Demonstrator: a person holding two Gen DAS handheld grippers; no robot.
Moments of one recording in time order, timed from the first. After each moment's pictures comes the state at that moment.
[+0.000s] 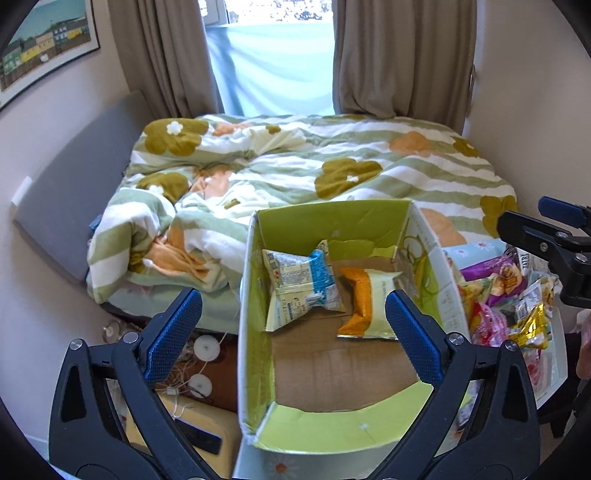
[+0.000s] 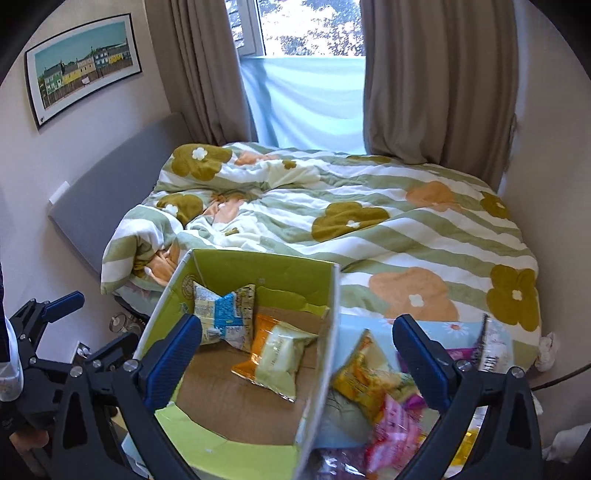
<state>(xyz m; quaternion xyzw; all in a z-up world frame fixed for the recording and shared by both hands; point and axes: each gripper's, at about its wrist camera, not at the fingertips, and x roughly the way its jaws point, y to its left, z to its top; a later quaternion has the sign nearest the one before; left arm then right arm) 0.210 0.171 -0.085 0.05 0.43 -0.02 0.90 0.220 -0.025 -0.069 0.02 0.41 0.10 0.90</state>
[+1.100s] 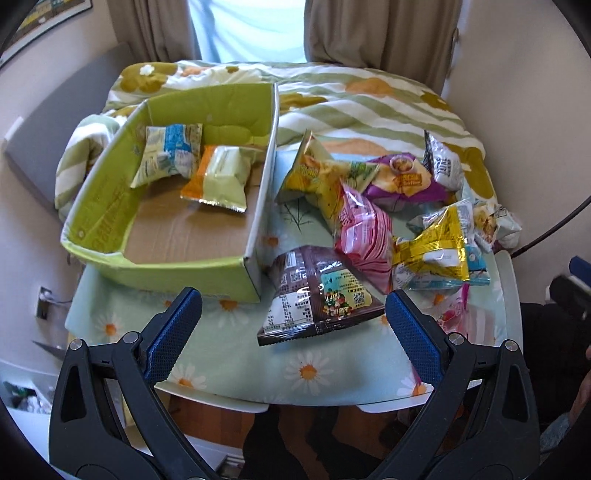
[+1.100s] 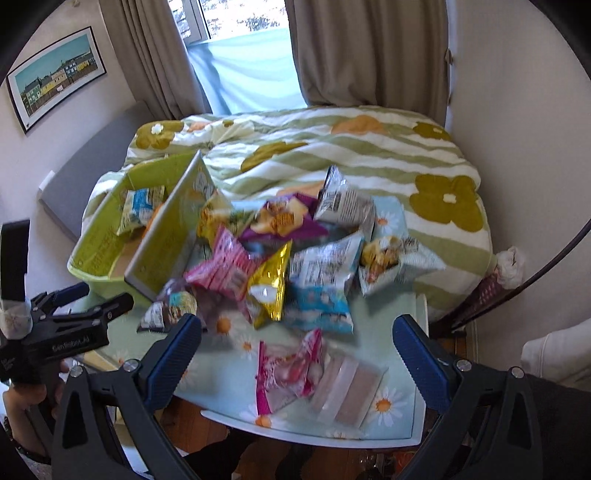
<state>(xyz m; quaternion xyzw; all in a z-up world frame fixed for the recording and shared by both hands) 0.062 -0.049 -0.180 0.01 0.50 -0.01 0.86 0.044 -0.264 -0.150 0.05 0.47 0.08 0.88</state>
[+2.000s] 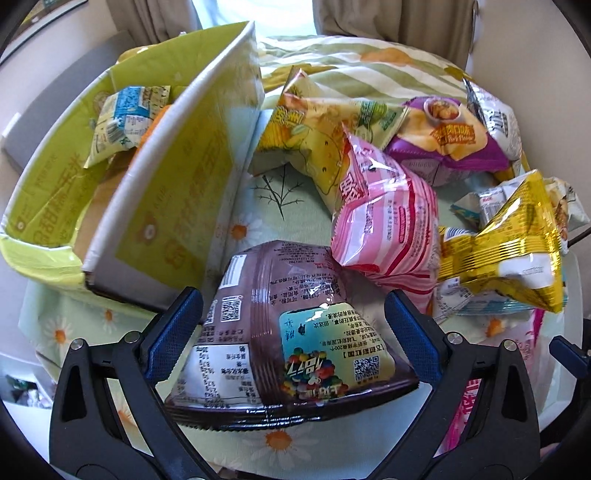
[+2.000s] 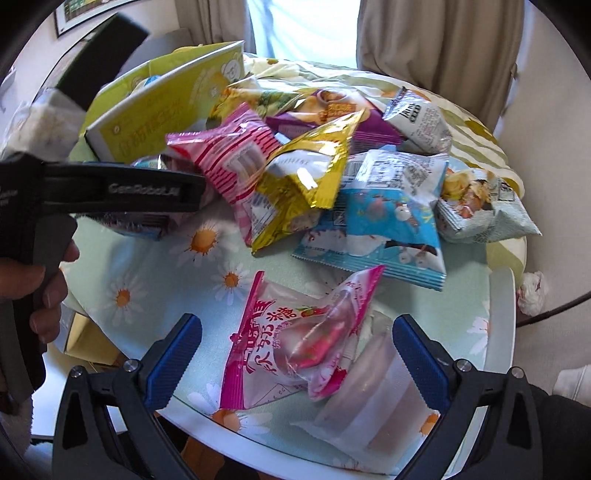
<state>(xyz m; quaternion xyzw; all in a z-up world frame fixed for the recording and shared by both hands) 0.124 -0.087 -0.293 0.03 0.53 0.03 0.85 0.042 -0.213 -0.284 -0.07 0.51 0.14 0.85</state>
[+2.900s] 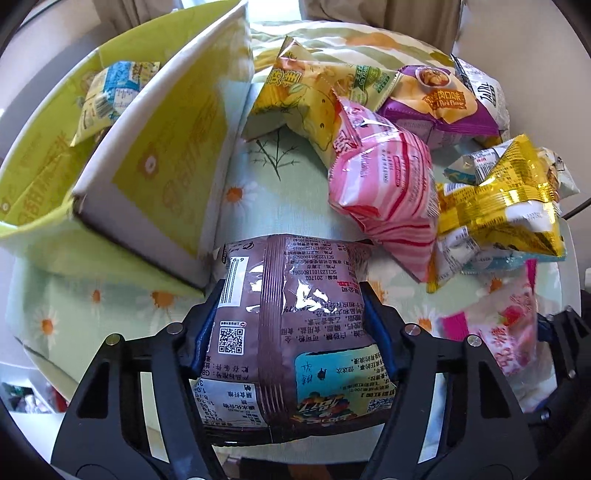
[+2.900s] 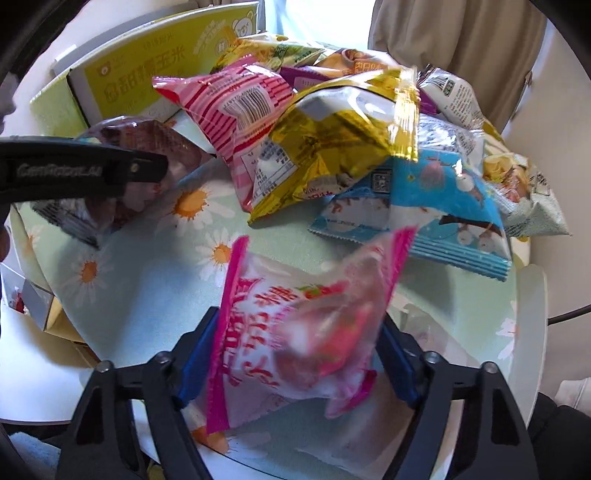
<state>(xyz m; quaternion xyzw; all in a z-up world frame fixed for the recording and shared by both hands) 0.105 -0.072 -0.307 0.02 0.55 -0.01 0.83 0.051 -0.184 -0.332 -0.10 0.53 0.13 0.83</state>
